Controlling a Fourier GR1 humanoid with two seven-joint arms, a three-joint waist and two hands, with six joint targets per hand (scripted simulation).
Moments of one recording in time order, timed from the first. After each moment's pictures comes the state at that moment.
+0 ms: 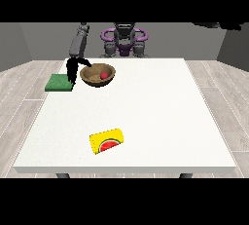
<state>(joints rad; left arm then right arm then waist) -0.95 0.74 0.41 -0.92 0.32 -0.27 -0.18 -0.33 -0.15 -0.27 -1.09 -0.25 0.18 -0.27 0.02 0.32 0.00</state>
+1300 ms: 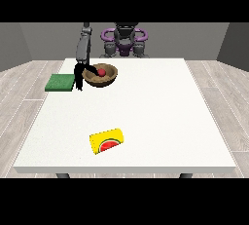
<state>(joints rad) -1.08 0.81 0.42 -0.97 0.40 -0.30 -0.08 -0.41 -0.10 -0.27 -1.01 -0.17 0.02 -0.34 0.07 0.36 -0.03</state>
